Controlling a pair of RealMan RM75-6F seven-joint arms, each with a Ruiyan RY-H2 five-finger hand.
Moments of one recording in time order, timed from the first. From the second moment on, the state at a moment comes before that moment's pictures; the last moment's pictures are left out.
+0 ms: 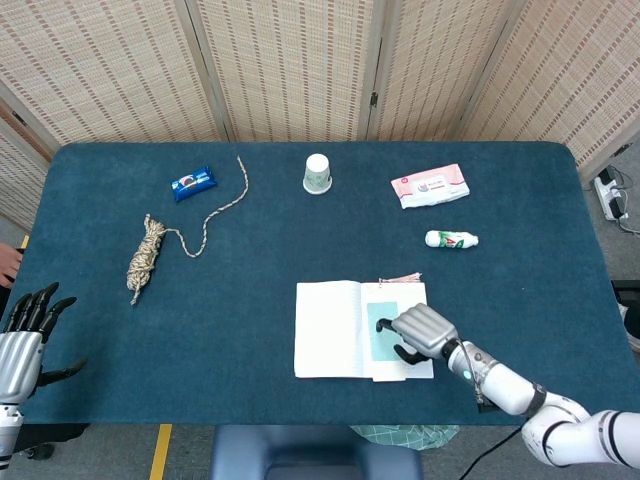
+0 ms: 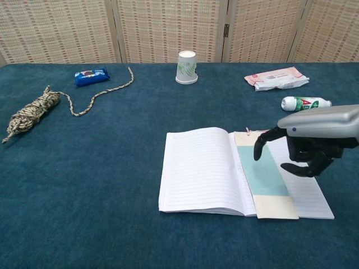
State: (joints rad) left arm -0.13 -1.16 -0.05 -1.49 1.52 1.49 -0.09; right arm 0.76 -1.15 -0.06 -1.78 -1.33 0.69 -0.13
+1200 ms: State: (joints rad) left arm -0.12 -1.15 -0.04 -1.50 1.54 1.50 -0.10; right arm 0.74 -1.09 -0.17 -1.90 -1.42 0.56 -0.11
